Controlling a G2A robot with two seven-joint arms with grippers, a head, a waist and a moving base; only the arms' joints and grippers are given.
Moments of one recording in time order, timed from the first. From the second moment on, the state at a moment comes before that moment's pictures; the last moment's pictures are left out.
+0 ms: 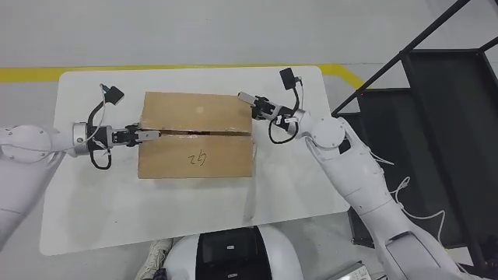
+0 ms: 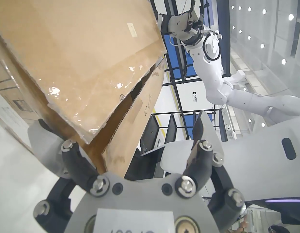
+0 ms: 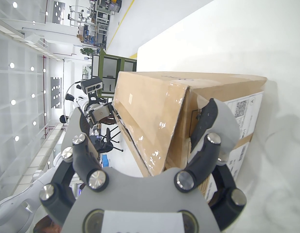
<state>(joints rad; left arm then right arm) 0.84 -0.73 -0.93 -1.27 -0.44 -0.53 -1.18 -1.05 -1.23 1.14 -1.39 0.04 -0.09 0.62</state>
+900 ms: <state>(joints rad) 0.91 -0.72 -0.99 -1.33 -0.46 -0.52 -1.30 -1.38 -1.16 1.32 -1.71 -0.10 -0.26 0.71</state>
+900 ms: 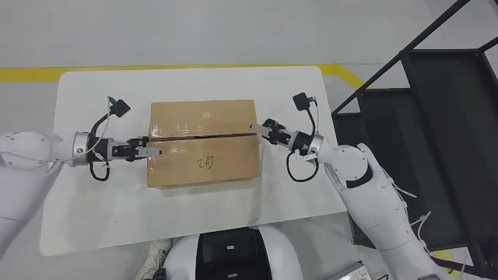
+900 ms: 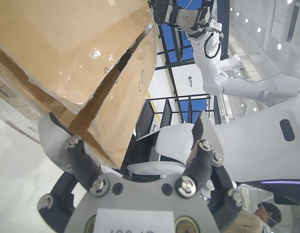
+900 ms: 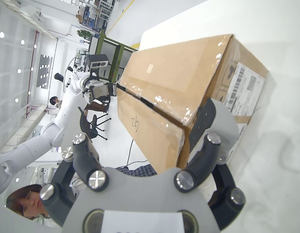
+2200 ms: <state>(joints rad) 1.02 -0.69 -1.19 -1.27 -0.55 -0.58 -1.23 -1.46 -1.14 1.28 -1.76 0.18 -0.47 0.91</state>
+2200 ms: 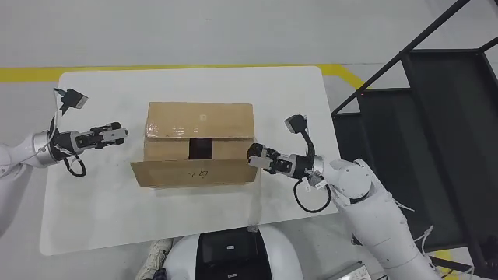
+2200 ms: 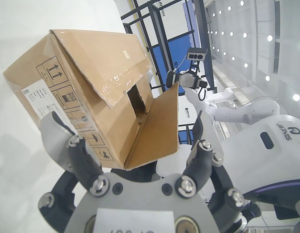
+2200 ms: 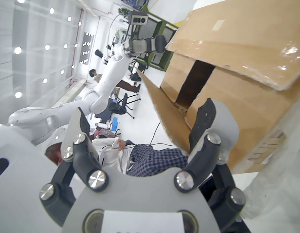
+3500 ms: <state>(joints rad) 1.05 -0.70 -1.19 -1.40 -0.61 -0.51 -1.31 -1.50 -1.15 0.99 -1.67 -0.29 -0.30 0.61</state>
